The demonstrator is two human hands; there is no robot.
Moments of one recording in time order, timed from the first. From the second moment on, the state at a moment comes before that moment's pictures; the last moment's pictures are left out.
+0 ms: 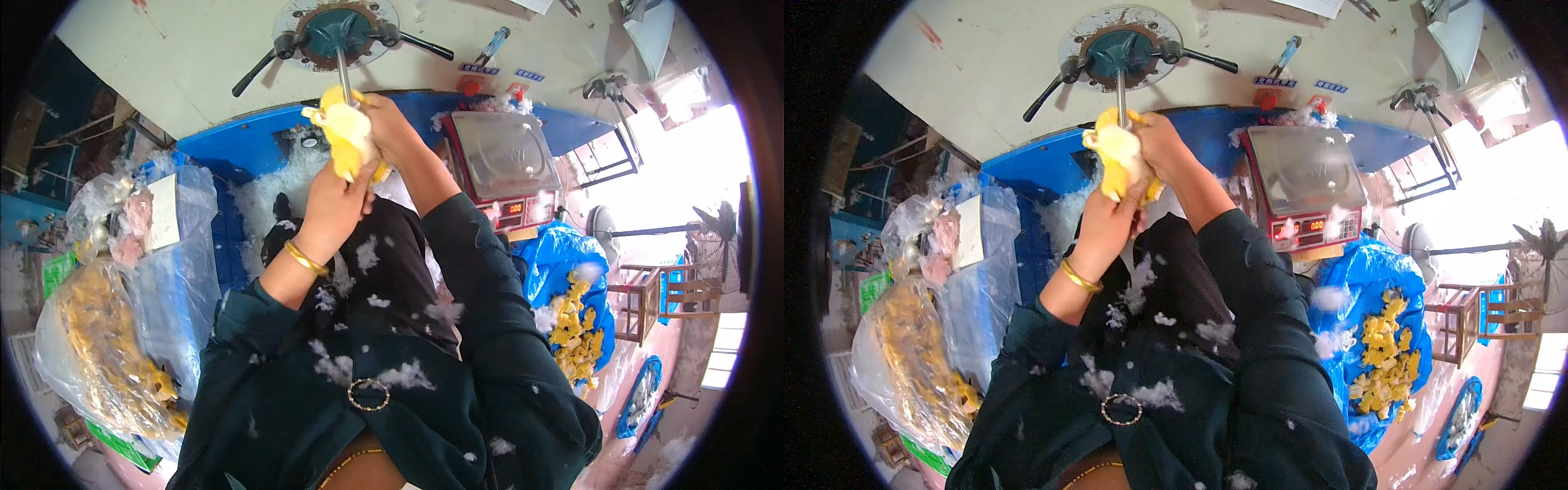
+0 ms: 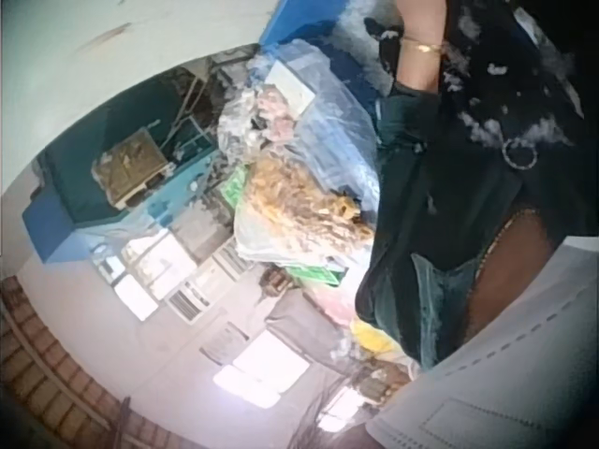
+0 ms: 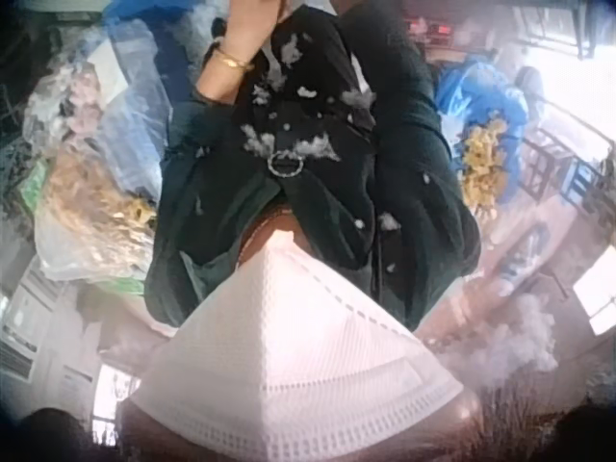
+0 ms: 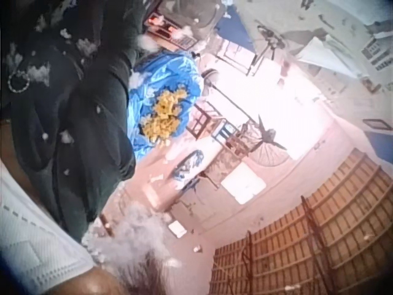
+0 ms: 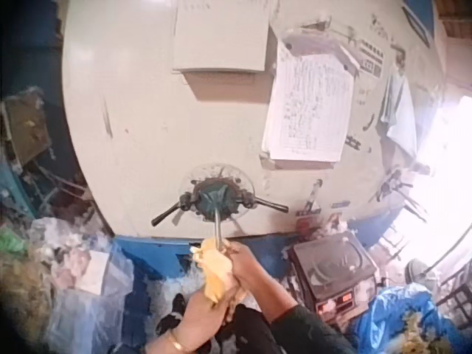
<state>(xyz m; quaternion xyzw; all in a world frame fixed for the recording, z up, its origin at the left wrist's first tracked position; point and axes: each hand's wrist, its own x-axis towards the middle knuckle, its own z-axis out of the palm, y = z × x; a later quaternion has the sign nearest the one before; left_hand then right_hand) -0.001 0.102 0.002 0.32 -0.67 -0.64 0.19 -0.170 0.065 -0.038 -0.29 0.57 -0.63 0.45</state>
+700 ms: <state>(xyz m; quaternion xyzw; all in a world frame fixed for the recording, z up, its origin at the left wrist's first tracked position) 0.003 0.020 0.012 0.28 -0.28 -0.92 0.02 -0.162 0.045 -0.012 -0.20 0.55 -0.69 0.42</state>
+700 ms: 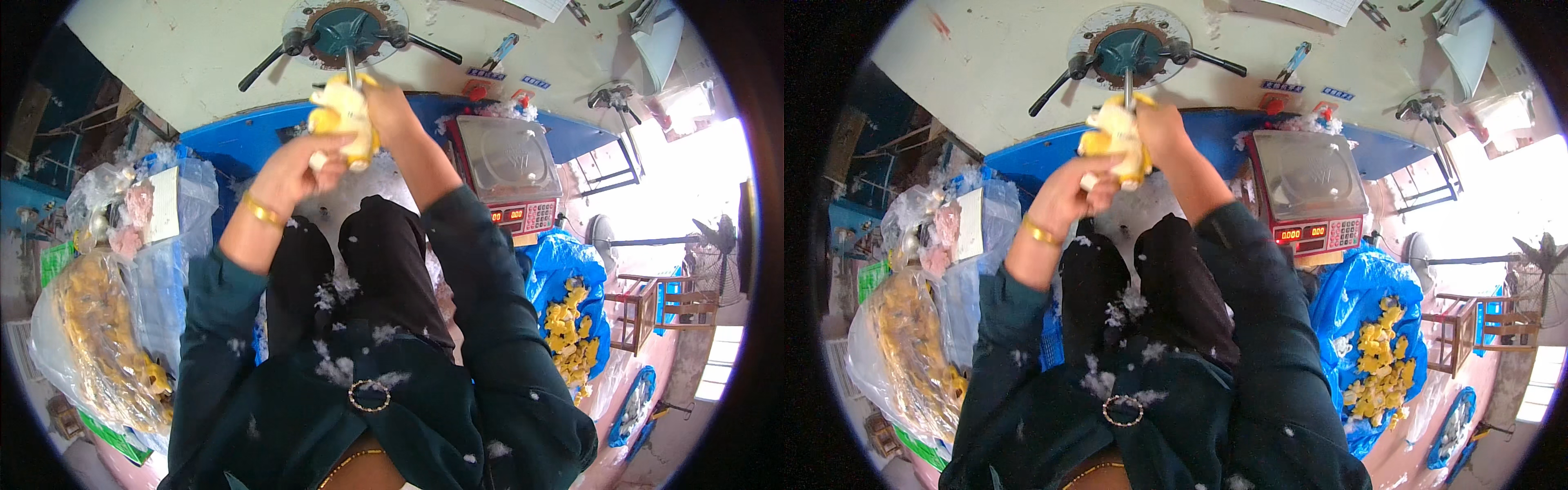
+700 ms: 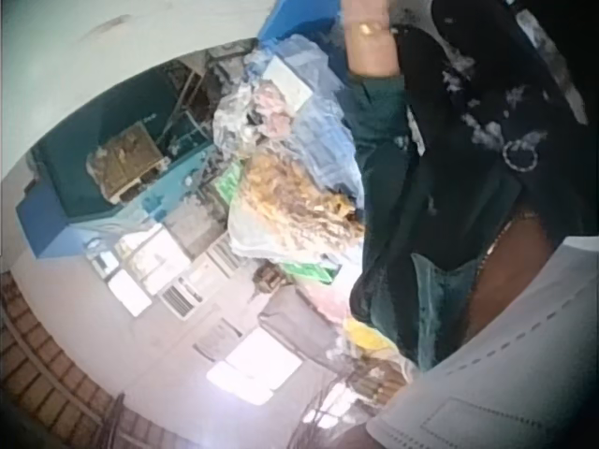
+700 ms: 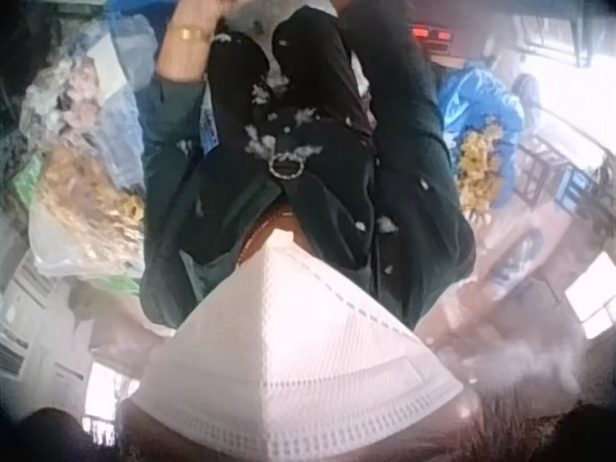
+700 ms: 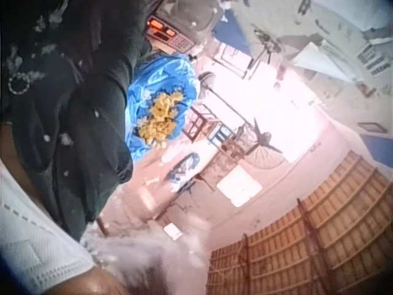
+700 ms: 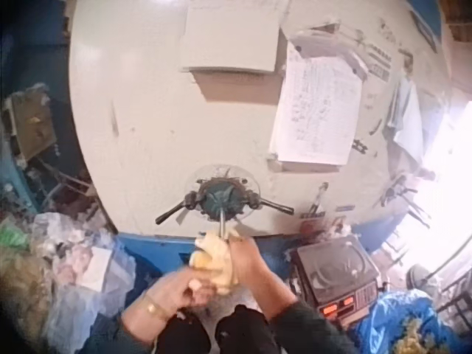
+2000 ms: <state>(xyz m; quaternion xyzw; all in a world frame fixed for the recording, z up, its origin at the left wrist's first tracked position) 0.019 -0.021 -0.018 0.20 -0.40 -0.89 -0.01 -0.119 0.083 -0.005 -0.12 0.49 -0.76 0.41</state>
